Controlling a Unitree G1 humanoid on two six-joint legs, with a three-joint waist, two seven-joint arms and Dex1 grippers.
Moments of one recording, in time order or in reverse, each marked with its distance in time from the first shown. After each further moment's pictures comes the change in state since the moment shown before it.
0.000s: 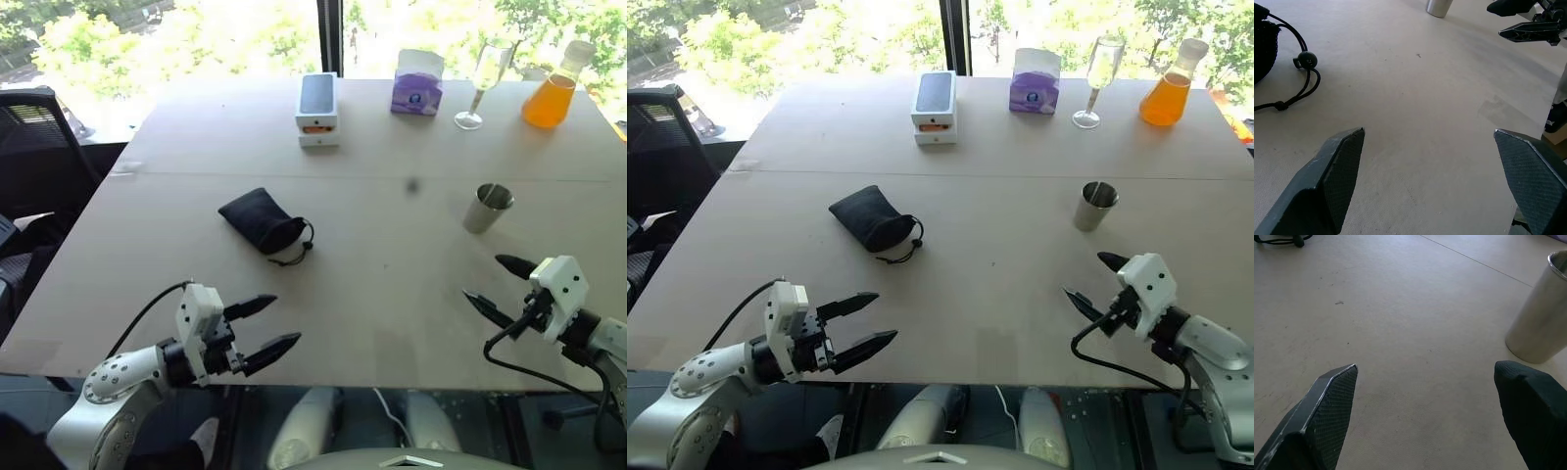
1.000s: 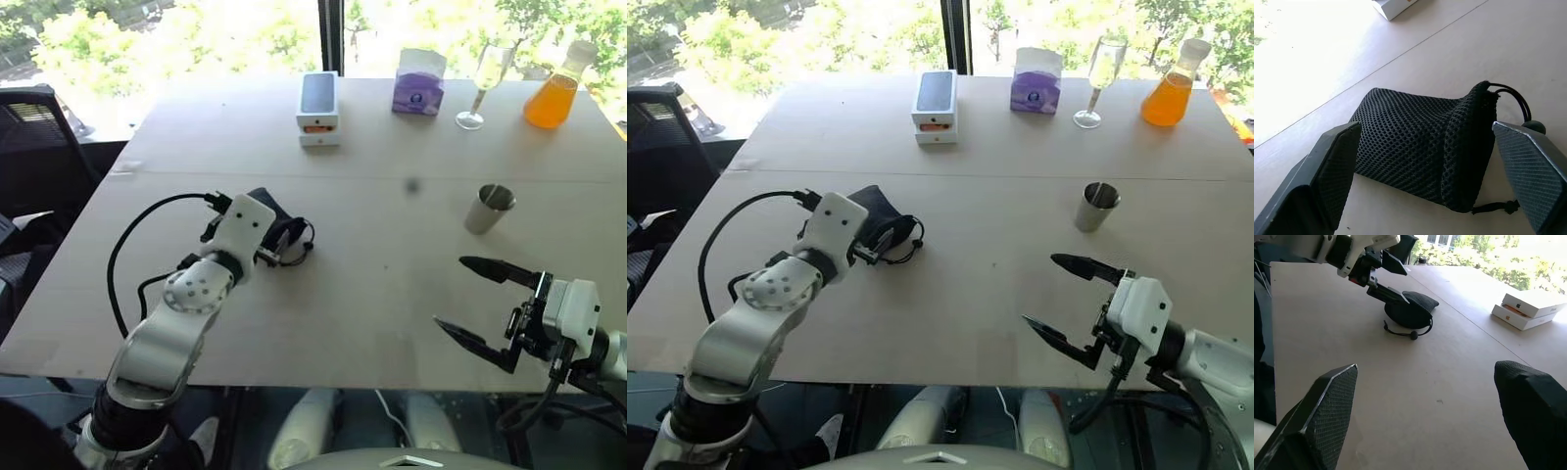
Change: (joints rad) left arm -0.576 -0.036 -0.336 -0.147 0.553 0.580 0.780; right arm 0.091 -0.028 0.012 -0.289 0.161 -0.148 0.141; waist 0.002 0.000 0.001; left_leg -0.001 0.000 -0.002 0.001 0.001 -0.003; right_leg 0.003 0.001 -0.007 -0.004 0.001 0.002
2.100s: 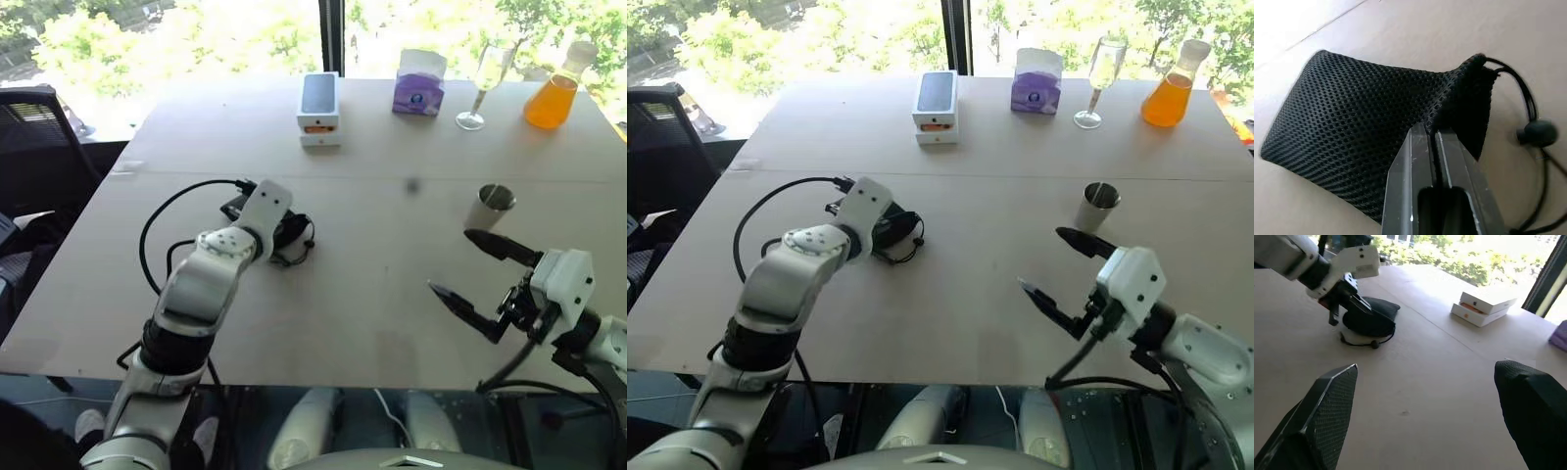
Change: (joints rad) left arm -0.380 -0.145 -0.001 0.310 -0.002 0.381 -0.228; right arm -0.140 -0.019 0.033 -0.075 0.003 0.232 -0.285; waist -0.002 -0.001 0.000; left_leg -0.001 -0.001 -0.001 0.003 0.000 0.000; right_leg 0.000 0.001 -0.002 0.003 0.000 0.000
